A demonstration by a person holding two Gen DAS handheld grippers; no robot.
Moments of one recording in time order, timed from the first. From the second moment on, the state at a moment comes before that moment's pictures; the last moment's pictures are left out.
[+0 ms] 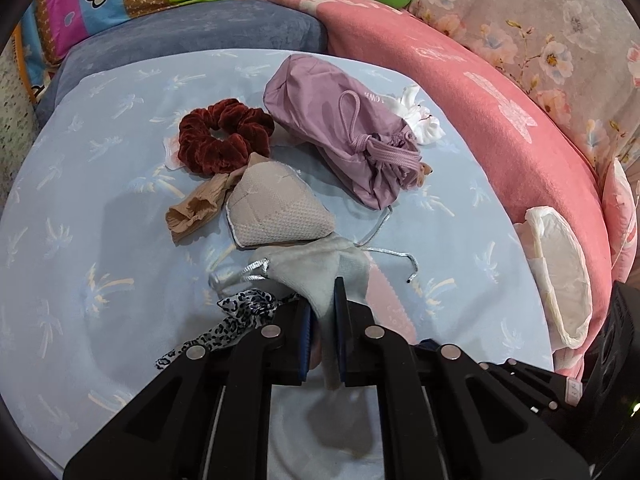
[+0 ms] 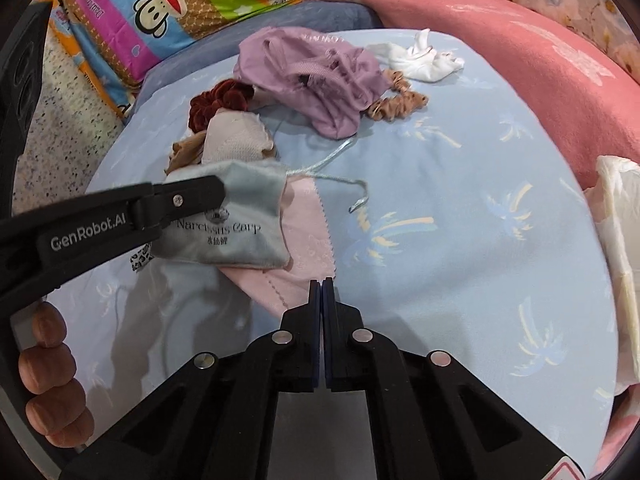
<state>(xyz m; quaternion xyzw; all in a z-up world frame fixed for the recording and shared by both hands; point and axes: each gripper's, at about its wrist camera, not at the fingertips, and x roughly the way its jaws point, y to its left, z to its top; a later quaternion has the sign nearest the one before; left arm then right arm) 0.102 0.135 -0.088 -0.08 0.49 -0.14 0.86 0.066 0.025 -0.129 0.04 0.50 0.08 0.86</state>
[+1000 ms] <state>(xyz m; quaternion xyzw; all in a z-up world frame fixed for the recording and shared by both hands) 0.062 0.036 -0.010 -0.03 0.42 -0.24 0.88 -0.004 -0.142 0.029 0.14 0.32 -0.04 0.94</state>
